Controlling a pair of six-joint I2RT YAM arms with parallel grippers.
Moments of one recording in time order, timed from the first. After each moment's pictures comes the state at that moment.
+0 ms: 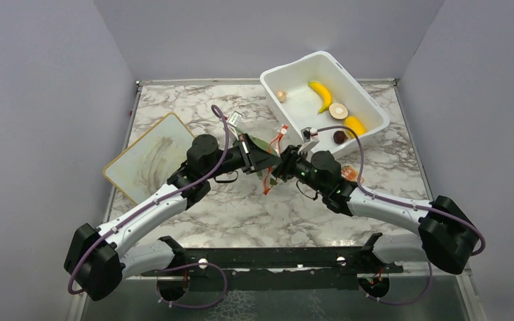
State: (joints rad) left arm -0.69 1.10 0.75 0.30 0.49 -1.11; right arm 0.82 1.28 0.59 0.58 0.03 0.76
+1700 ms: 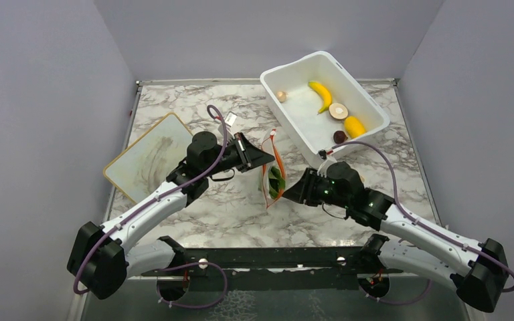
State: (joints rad) left arm -0.62 1.12 0.74 0.24 0.48 -1.08; right arm 0.82 0.87 0.58 -0.20 -0.09 0.91
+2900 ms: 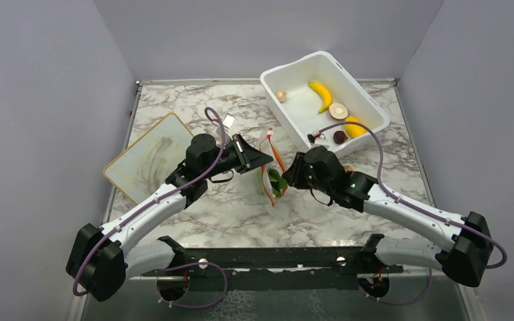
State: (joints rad) left arm -0.61 1.11 0.71 0.26 0.46 -1.11; right arm 0.87 1.14 0.80 -0.28 0.19 0.80
